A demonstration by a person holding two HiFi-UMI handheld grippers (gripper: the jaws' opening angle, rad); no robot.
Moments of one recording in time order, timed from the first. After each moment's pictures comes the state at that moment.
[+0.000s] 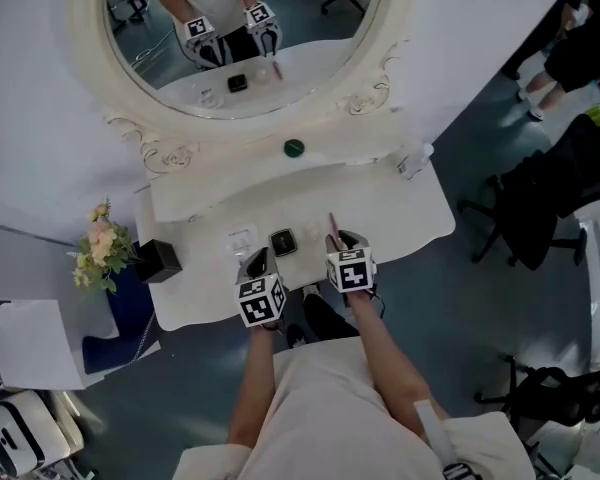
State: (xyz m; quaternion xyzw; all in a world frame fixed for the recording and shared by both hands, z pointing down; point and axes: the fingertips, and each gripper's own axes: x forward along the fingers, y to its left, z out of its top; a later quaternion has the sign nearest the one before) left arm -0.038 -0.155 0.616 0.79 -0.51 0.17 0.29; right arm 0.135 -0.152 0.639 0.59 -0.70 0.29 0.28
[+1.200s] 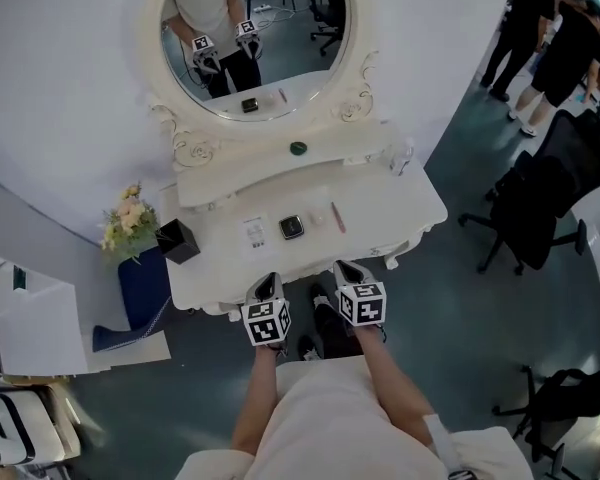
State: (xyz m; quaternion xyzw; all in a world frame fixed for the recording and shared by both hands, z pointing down) left arm -0.069 -0.003 0.591 0.82 -0.50 0.16 0.23; right arm 0.093 0.010 0.582 0.60 -0.75 0.26 0.14
